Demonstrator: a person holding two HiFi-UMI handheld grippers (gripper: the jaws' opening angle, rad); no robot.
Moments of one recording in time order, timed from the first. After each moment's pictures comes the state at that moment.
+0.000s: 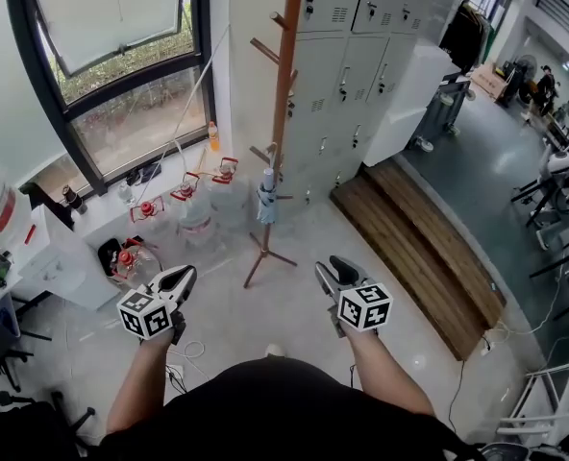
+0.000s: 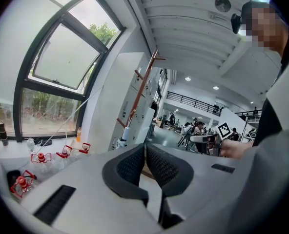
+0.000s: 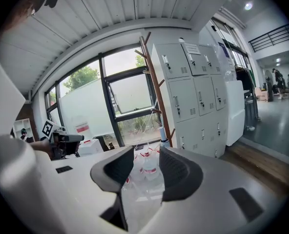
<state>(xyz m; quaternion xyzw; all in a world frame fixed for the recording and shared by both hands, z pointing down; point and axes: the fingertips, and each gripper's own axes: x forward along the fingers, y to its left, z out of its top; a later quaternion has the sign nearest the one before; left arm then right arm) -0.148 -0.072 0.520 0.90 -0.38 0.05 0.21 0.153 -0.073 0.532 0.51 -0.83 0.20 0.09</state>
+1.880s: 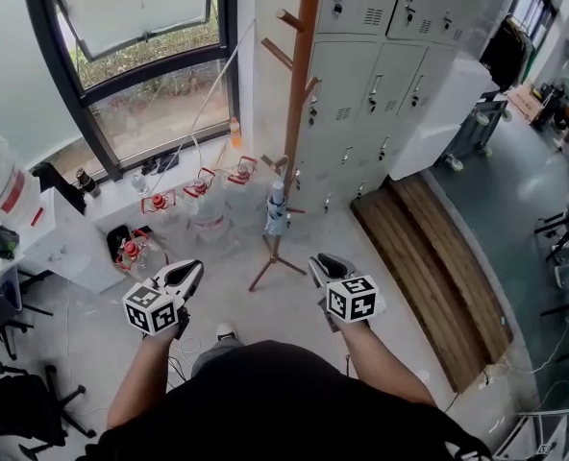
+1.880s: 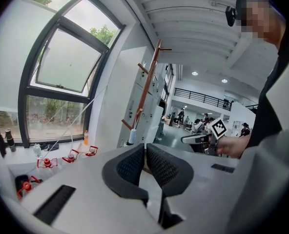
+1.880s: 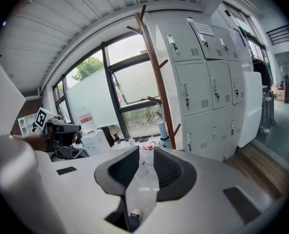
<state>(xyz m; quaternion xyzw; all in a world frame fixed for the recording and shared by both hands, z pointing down) -0.098 -0.151 0.529 0.88 -0.43 0.07 0.19 0.162 -0.199 0.577 0.44 -0.86 0.21 0.14</state>
